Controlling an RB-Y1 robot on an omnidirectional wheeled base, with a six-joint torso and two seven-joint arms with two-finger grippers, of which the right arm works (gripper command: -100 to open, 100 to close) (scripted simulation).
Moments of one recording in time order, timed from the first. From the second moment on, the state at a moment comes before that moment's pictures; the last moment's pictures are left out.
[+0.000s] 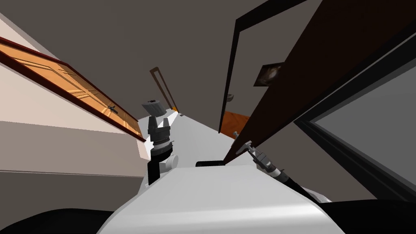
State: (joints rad) arm 0.34 -1.11 0.90 -1.23 -0.78 -1.32 -1.70
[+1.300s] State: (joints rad) arm 0.29 -1.11 0.91 -1.05 -0.76 -1.46 -1.82
